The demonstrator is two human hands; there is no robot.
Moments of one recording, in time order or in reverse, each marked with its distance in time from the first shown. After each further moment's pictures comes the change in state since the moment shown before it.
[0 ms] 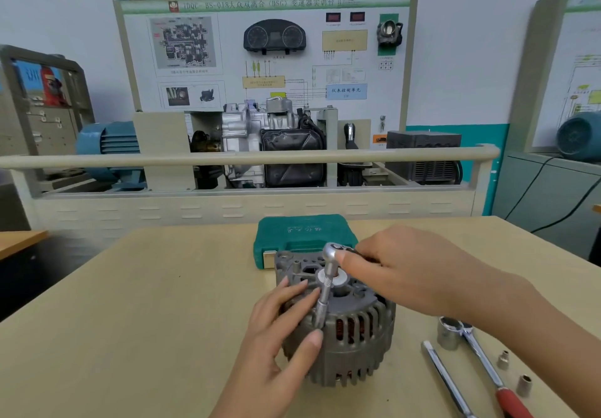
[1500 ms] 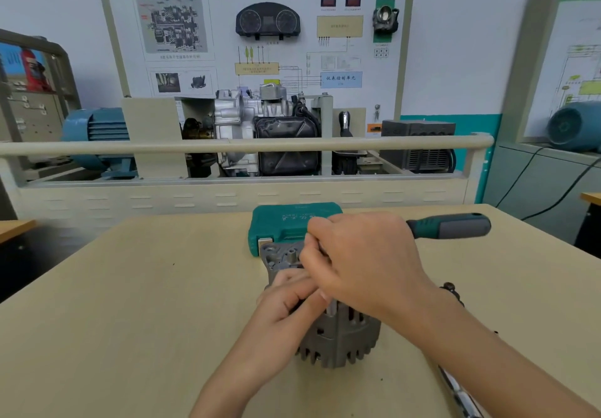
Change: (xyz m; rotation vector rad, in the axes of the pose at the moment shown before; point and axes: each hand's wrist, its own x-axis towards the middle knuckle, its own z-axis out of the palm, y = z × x) left_hand 0.026 0.013 0.003 -0.258 -0.207 -0.162; right_hand 0.007 -0.042 0.024 -0.179 0.477 -0.003
